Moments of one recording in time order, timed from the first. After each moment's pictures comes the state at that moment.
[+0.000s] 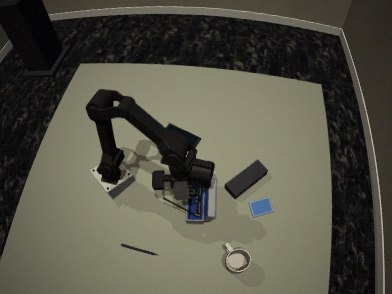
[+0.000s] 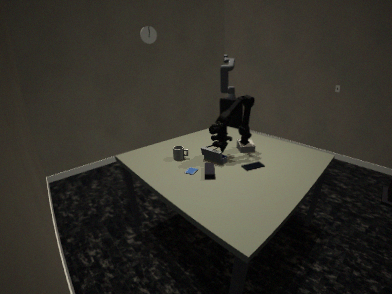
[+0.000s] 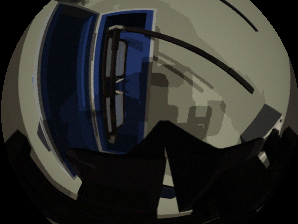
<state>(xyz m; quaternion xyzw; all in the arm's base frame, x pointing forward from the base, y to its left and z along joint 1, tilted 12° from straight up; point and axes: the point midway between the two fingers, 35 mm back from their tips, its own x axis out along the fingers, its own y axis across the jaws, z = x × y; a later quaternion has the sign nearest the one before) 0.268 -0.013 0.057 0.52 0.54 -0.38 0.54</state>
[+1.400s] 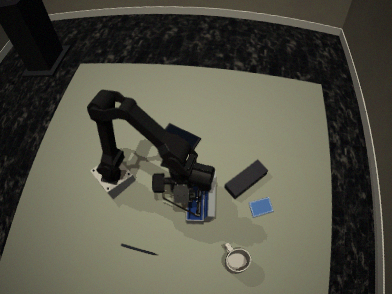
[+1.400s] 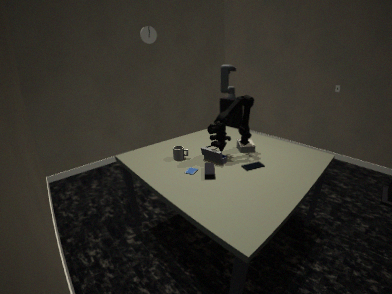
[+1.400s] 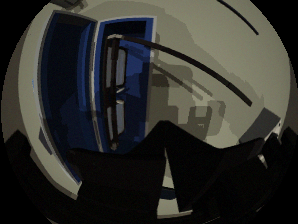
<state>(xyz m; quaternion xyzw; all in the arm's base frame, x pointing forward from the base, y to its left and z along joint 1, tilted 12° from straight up) 0.270 -0.023 0.055 0.52 0.54 -0.38 0.54</state>
